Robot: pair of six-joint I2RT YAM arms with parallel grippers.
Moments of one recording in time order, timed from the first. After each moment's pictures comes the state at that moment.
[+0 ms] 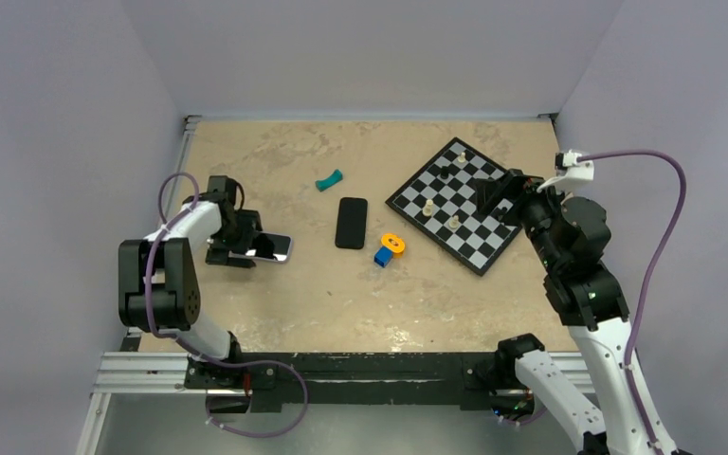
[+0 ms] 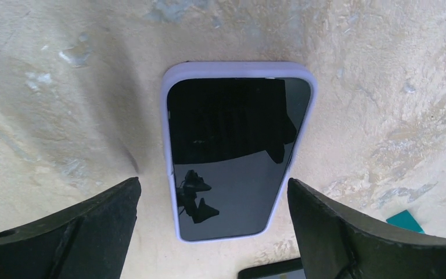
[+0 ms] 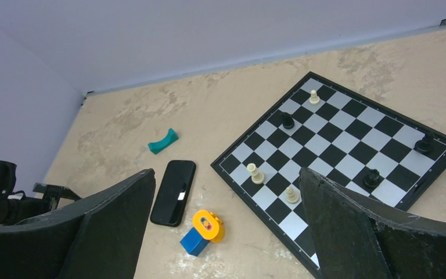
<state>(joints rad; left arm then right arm) 0.05 1.57 0.93 -0.69 -0.06 -1.46 0.26 0.70 1.01 -0.42 0.09 0.38</state>
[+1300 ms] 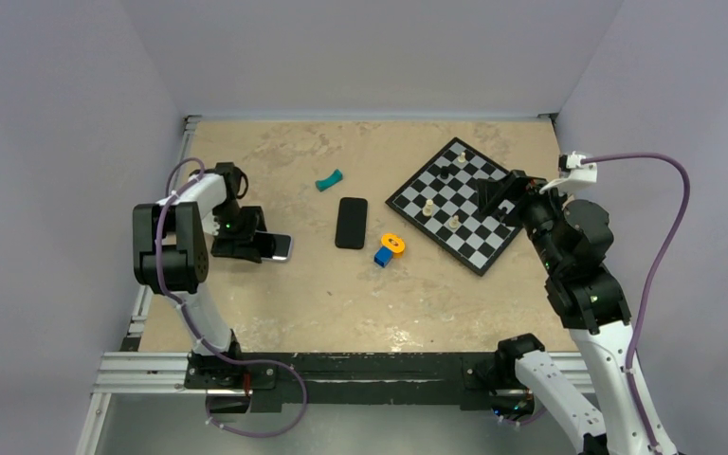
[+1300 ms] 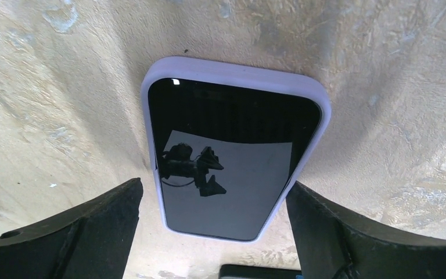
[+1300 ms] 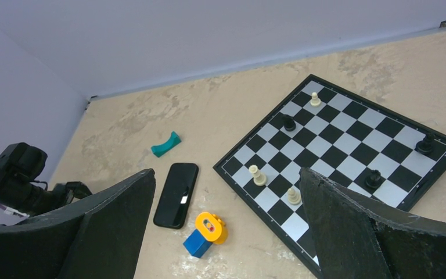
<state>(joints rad) 0.06 1.86 1.22 -0.98 0.01 -1.54 0.26 0.68 1.01 -0.42 0.09 0.39</state>
